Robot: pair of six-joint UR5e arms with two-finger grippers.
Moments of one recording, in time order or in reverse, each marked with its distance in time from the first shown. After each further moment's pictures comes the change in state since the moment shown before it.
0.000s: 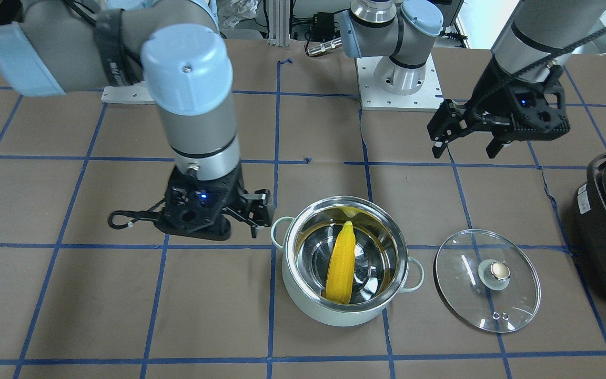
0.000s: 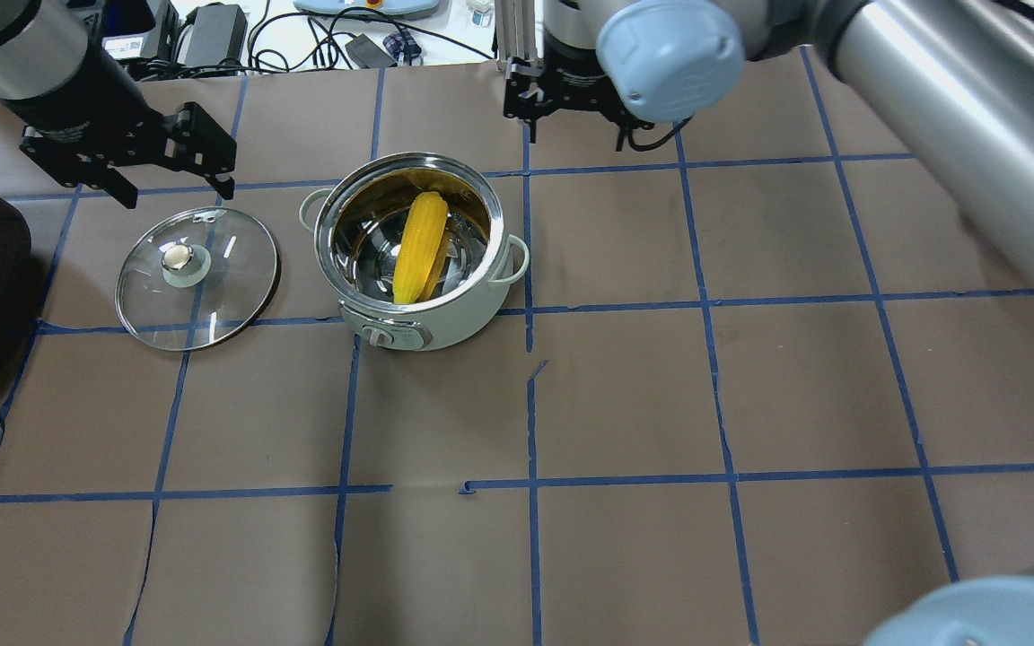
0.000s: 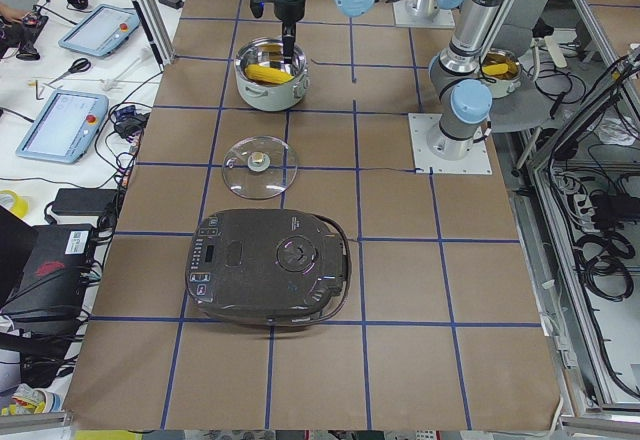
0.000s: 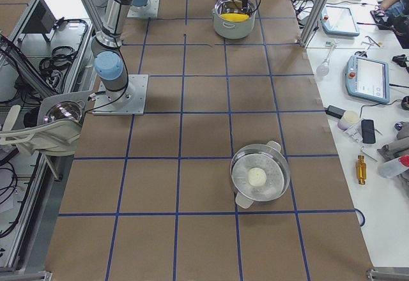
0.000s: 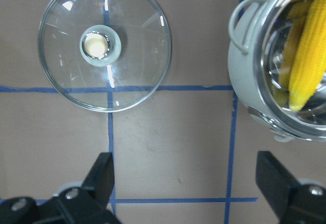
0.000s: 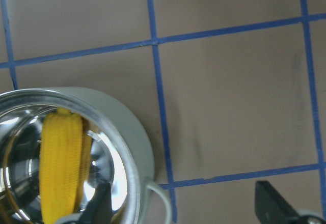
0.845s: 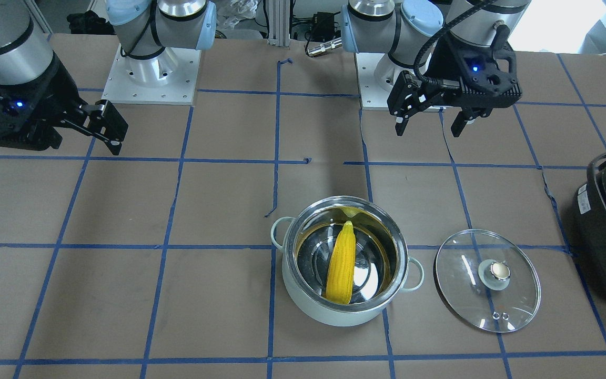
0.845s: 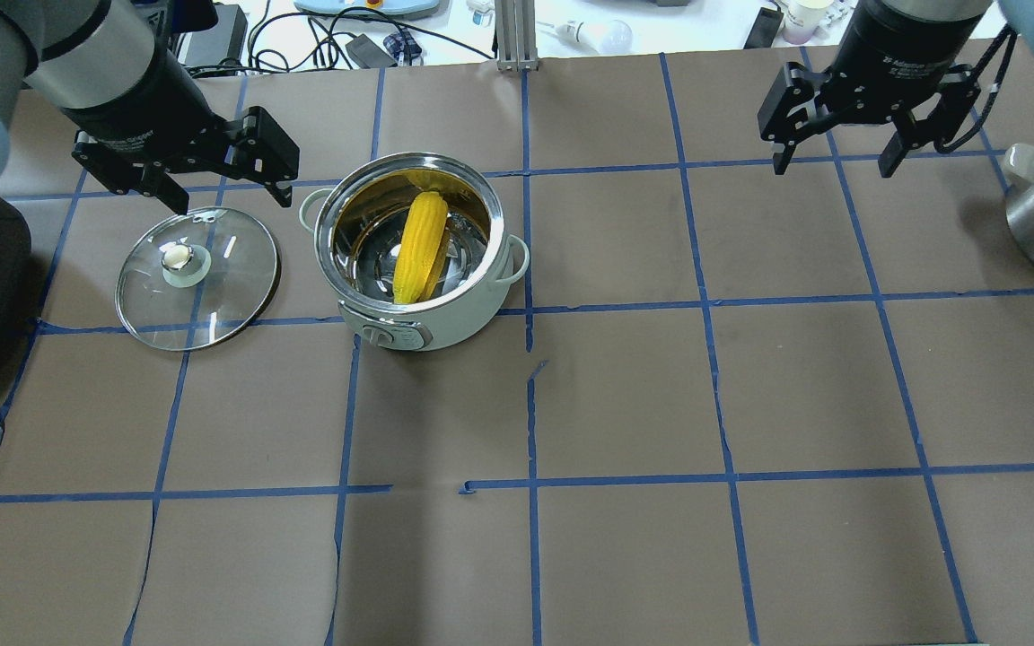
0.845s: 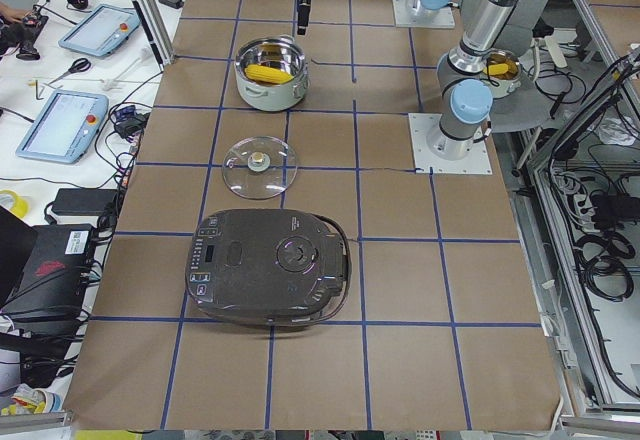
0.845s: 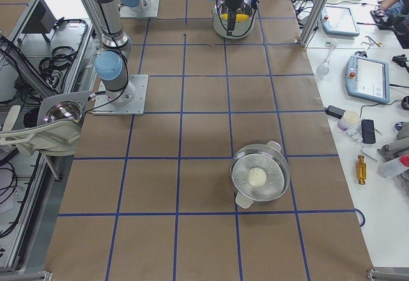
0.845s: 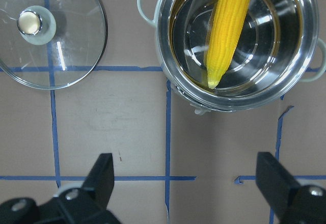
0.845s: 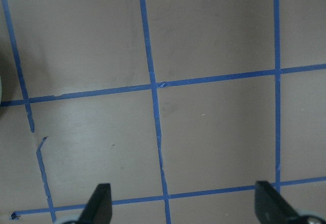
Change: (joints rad) left arm -0.093 0.036 -0.003 -0.004 0.006 -0.078; right arm -0.300 -0.276 0.127 0.296 -0.008 -0.352
